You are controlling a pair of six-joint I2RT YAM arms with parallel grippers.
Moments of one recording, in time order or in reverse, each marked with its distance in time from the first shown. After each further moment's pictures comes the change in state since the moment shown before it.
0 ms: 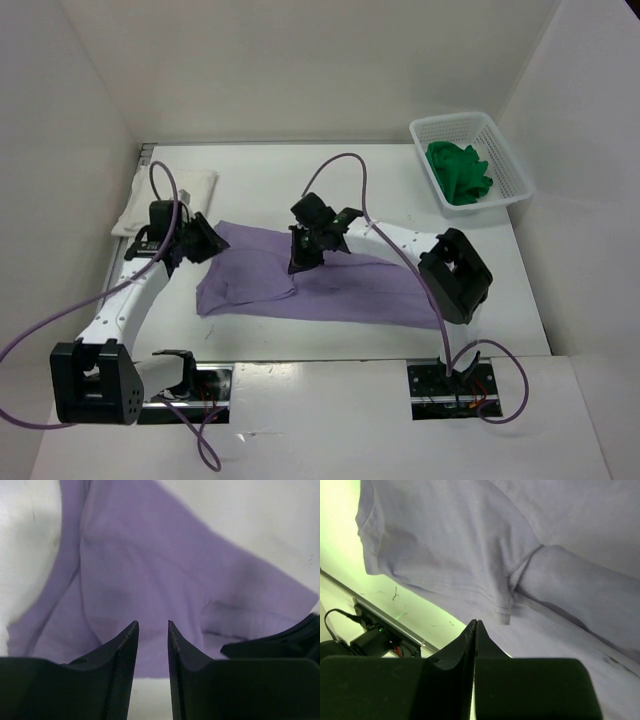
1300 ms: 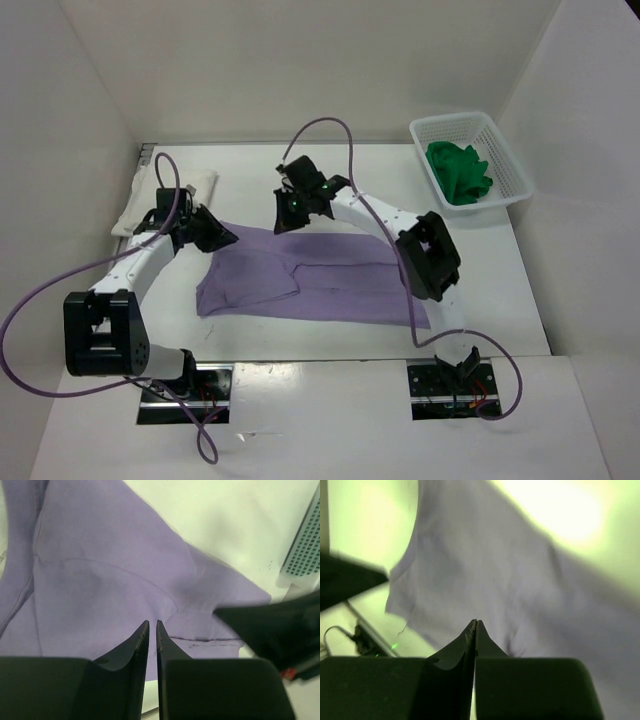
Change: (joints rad) left arm 0.031 0.225 0.079 0.026 0.171 -0.154; right arm -0.081 0.198 0.340 -0.021 -0.071 -0.228
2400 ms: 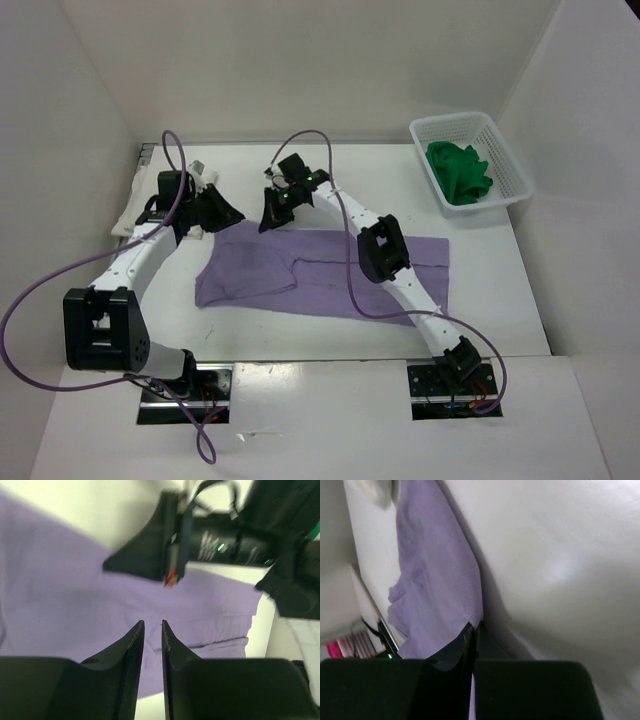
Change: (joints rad) left arm -0.044 0.047 0.112 0.111 0.034 0.115; right arm -0.091 0.731 0.878 -0.236 -0.401 -0.079
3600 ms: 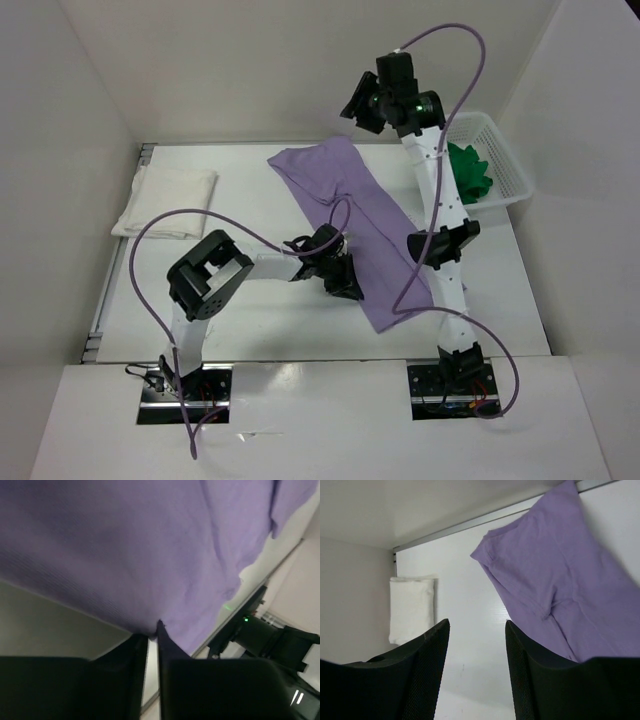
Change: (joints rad) left arm -0.800 0.592 0.125 0.309 0.034 -0.321; right arm -0.301 -0.364 0.466 -0.441 0.665 0.246
